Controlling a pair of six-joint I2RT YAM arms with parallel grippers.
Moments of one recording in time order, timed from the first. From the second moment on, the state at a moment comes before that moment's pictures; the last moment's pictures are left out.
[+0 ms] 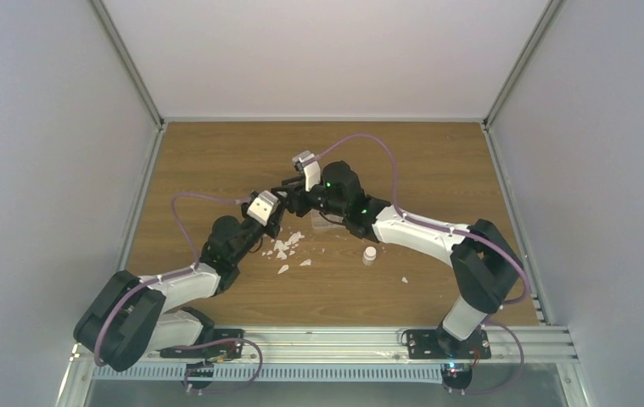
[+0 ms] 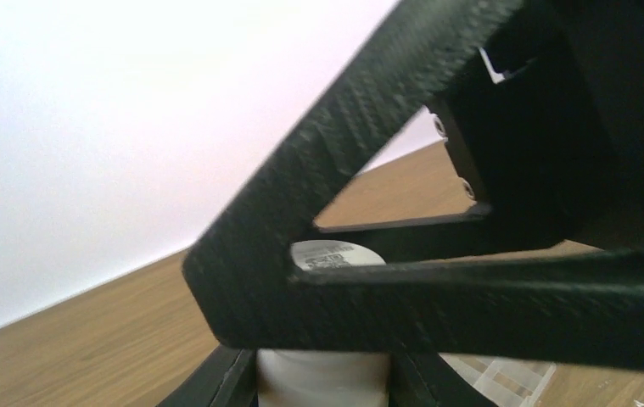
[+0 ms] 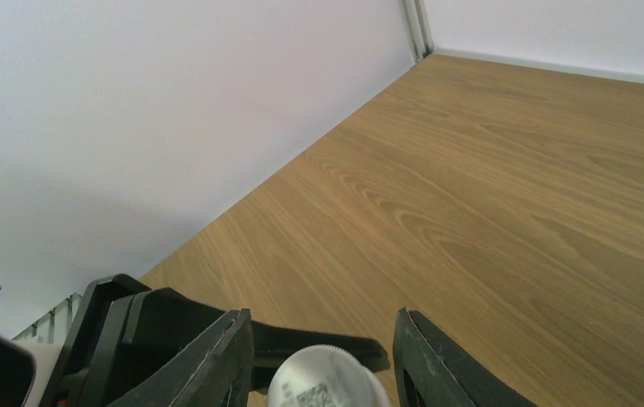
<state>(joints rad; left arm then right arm) -0.51 1.23 0.29 0.94 0.09 0.14 0.83 1.67 1.12 0.28 -0.26 0.42</state>
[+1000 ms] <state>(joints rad) -0.51 1.33 0.32 0.93 -0.08 0.10 0.85 1.80 1.24 0.19 -0.15 0.44</state>
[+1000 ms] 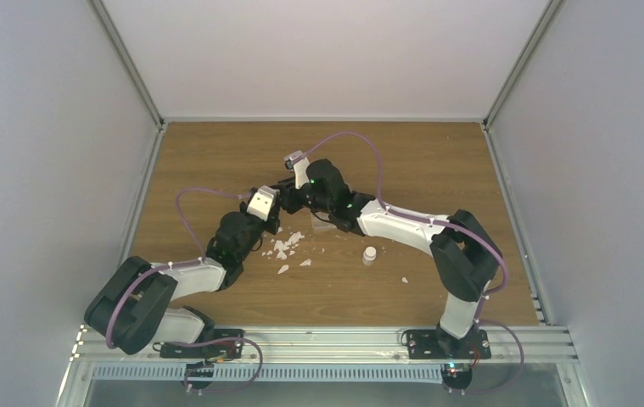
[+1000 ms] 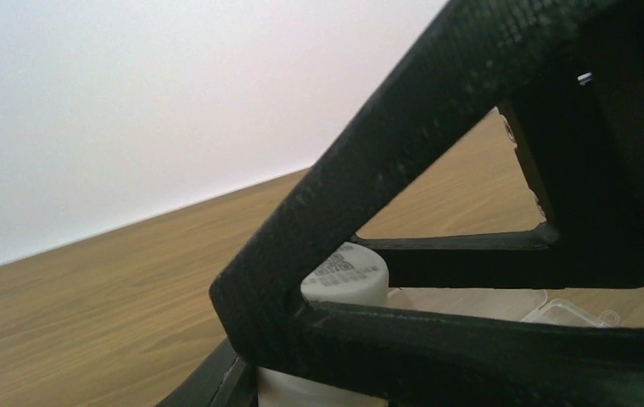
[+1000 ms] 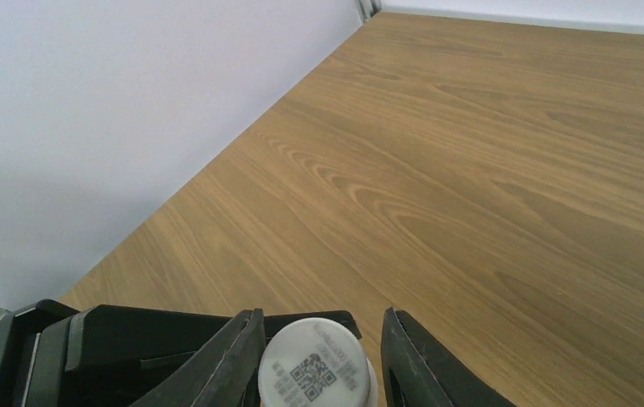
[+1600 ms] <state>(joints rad) -0.48 1.34 0.32 0.93 -0.01 0.11 0.85 1.78 1.21 0.20 -0.14 0.35</state>
